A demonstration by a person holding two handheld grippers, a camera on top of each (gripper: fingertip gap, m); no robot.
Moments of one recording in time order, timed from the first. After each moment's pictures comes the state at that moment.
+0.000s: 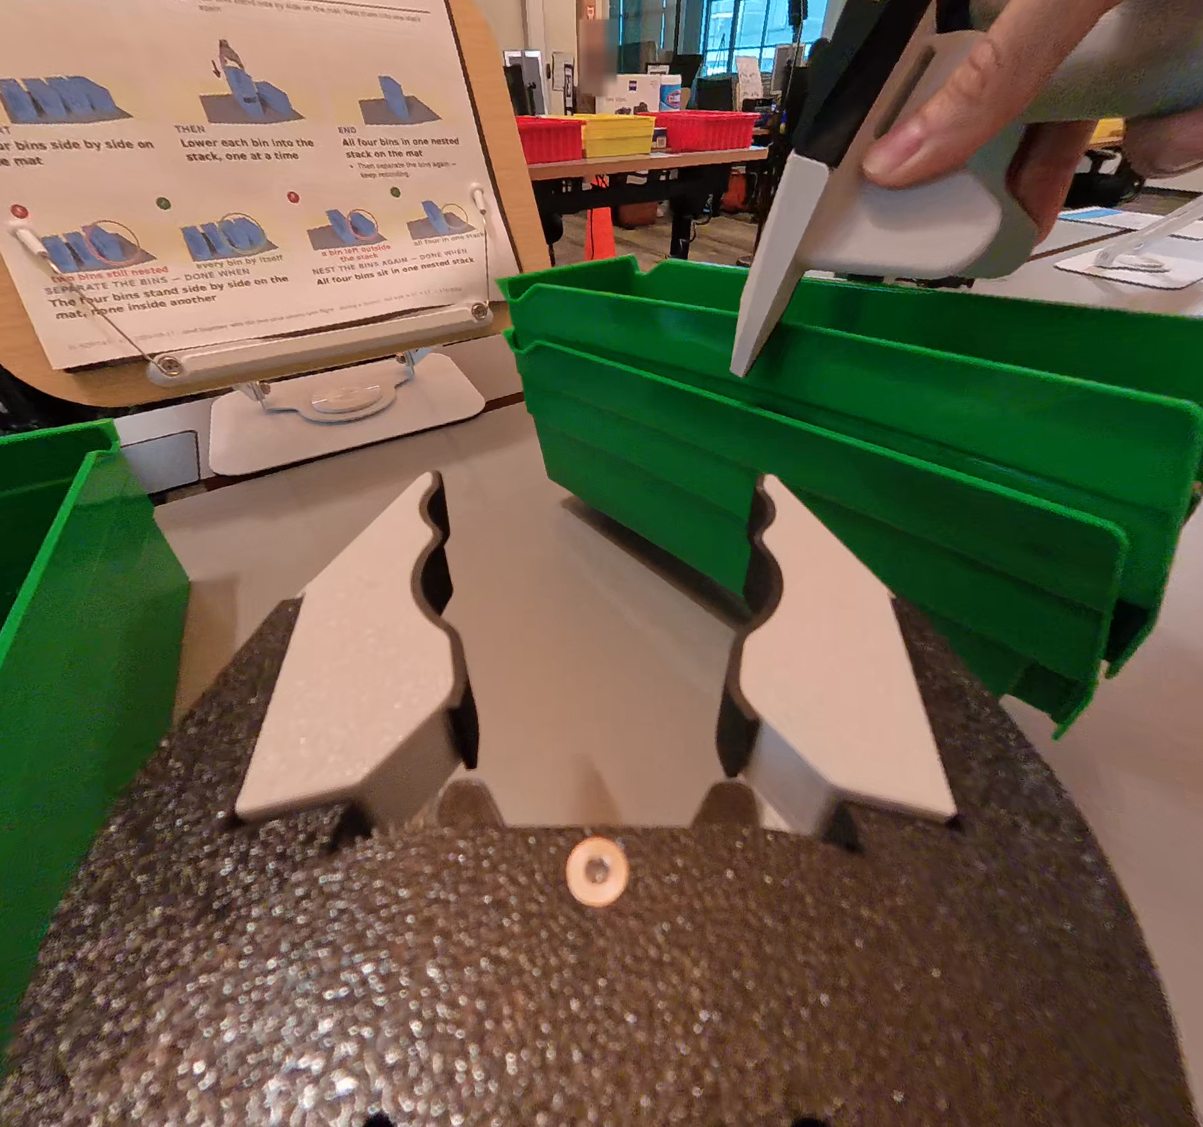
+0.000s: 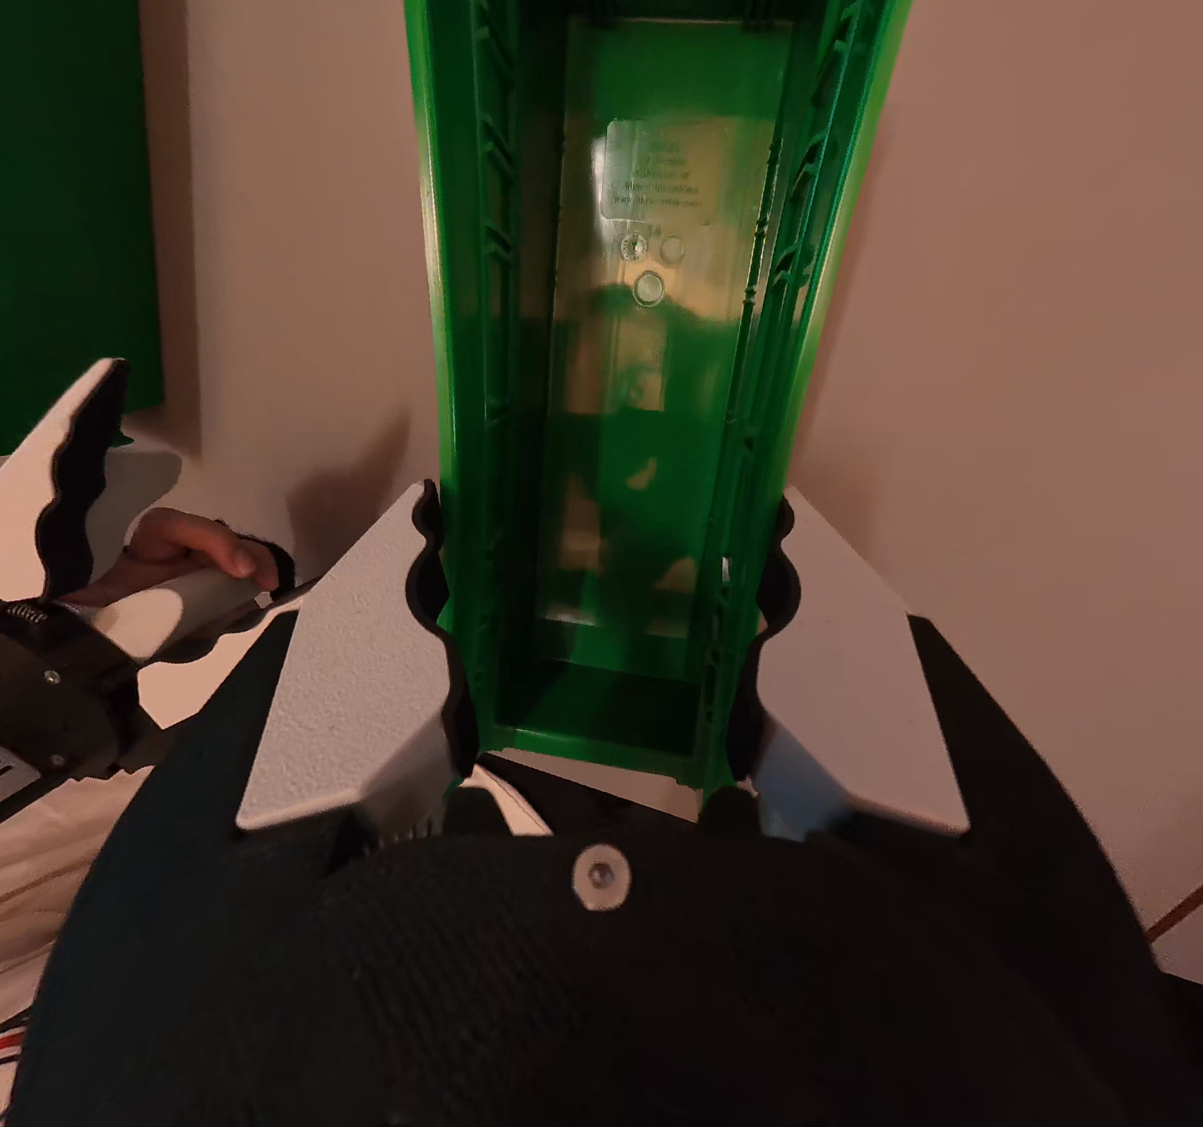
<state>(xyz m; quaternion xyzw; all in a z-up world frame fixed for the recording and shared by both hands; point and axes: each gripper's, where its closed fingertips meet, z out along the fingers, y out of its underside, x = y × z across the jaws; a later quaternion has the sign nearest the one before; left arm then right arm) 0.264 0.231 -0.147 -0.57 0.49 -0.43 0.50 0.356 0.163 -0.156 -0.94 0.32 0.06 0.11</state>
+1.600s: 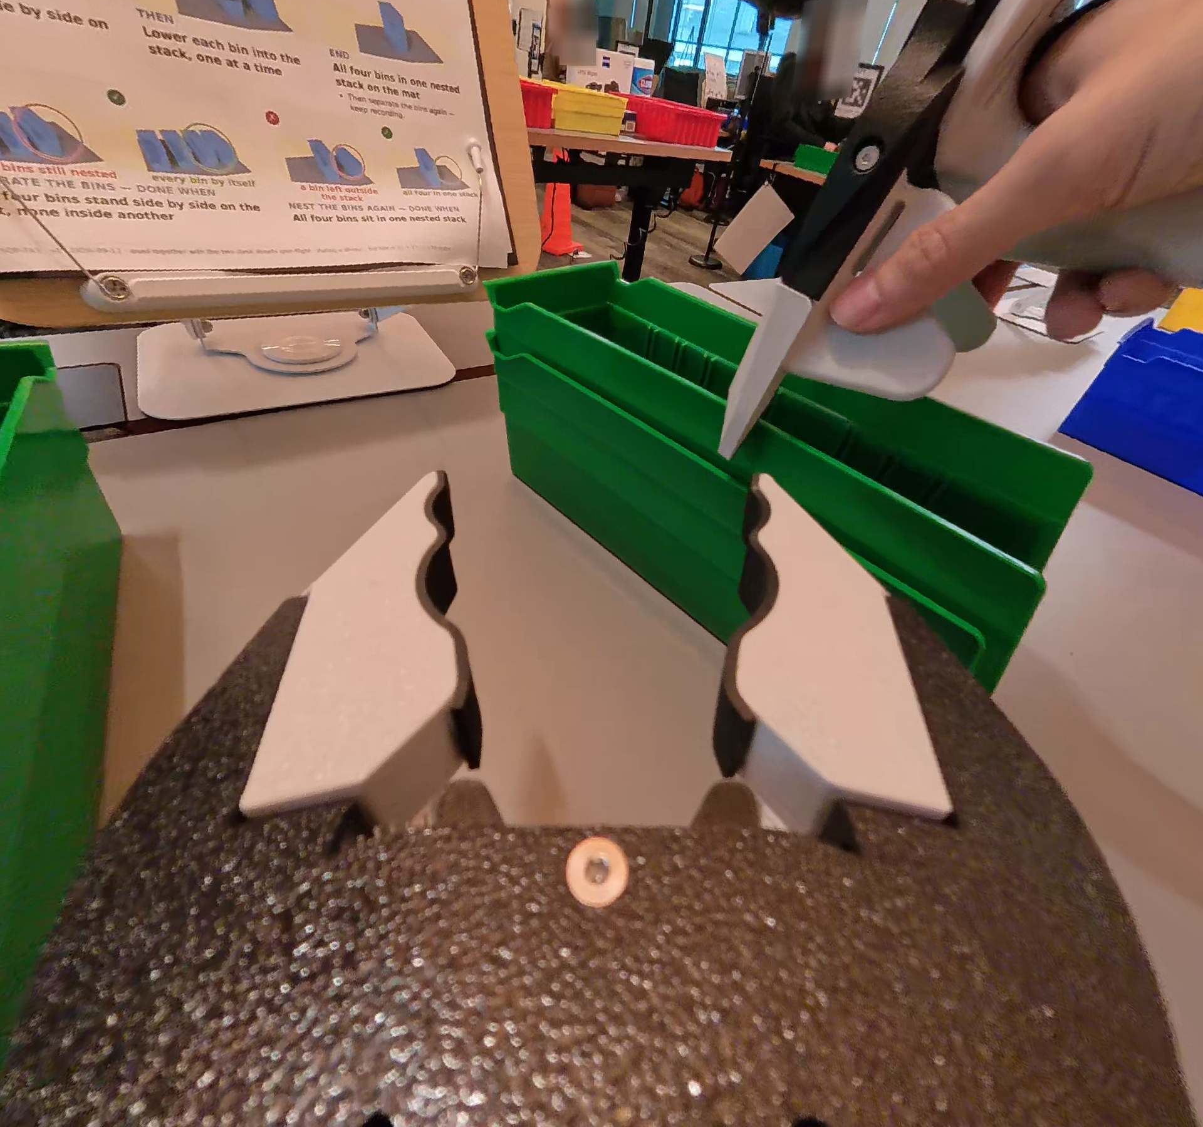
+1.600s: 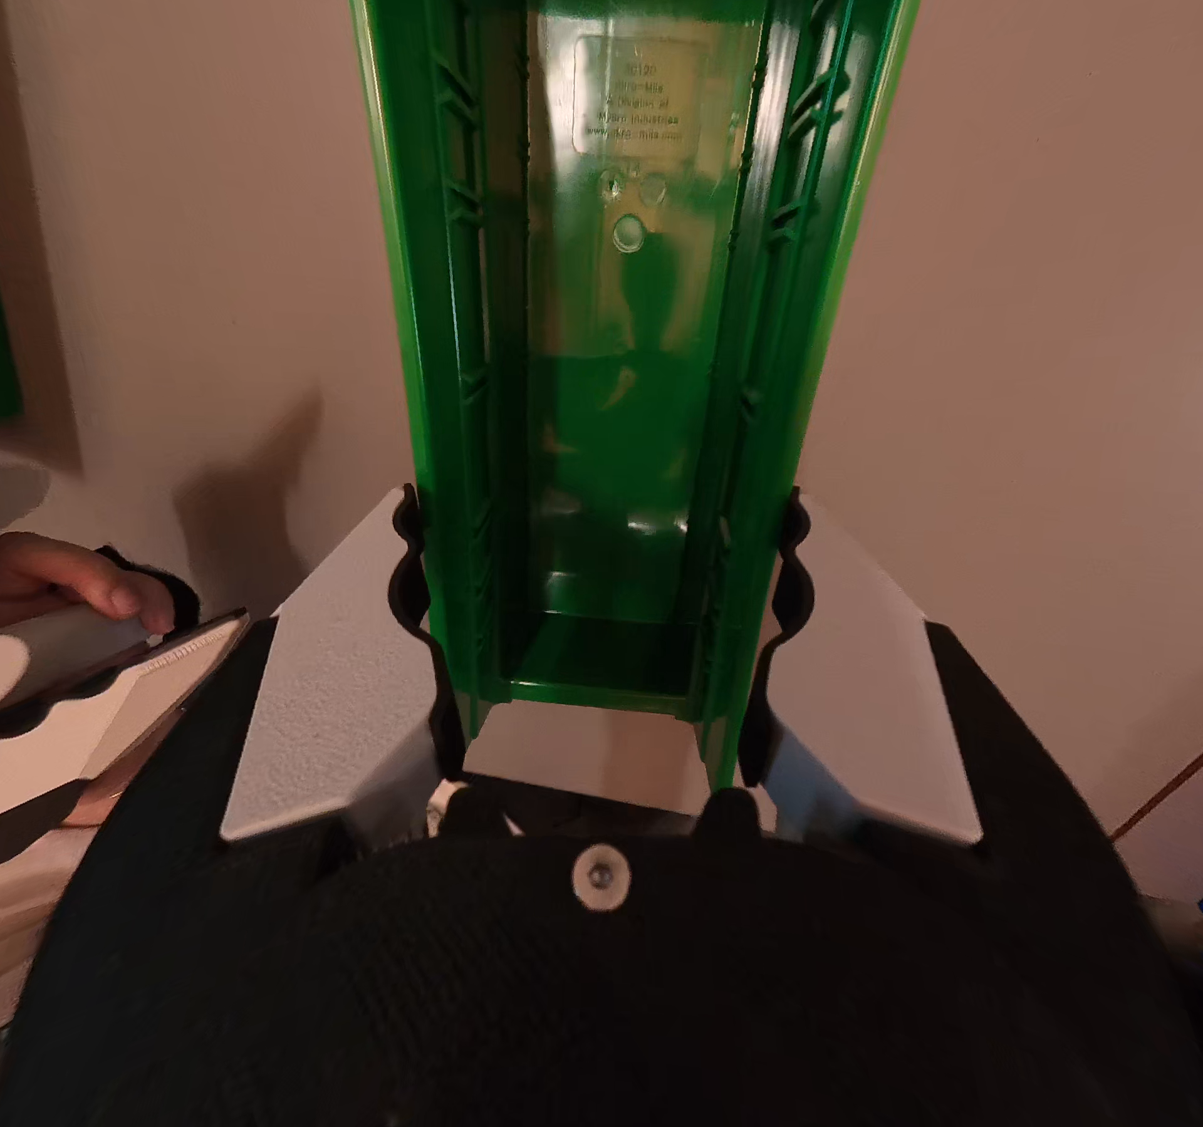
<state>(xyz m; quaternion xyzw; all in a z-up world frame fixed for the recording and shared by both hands) 0.258 0.243 -0.151 -0.59 0.48 -0.48 0.44 0.351 0.164 -0.182 -0.95 0.31 0.01 0.06</state>
